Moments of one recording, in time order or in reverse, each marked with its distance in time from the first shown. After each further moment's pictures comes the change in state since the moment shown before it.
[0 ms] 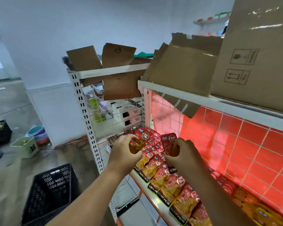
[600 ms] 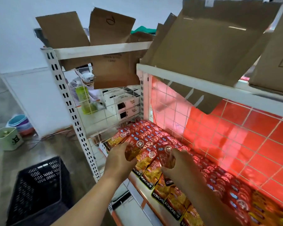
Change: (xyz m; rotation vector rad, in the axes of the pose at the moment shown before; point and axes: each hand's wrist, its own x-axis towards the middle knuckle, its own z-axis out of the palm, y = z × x) left_hand 0.043 -0.101 0.062 0.066 -0.129 -0.163; right_hand 0.029 0.024 0.080 -0.111 -0.127 0.107
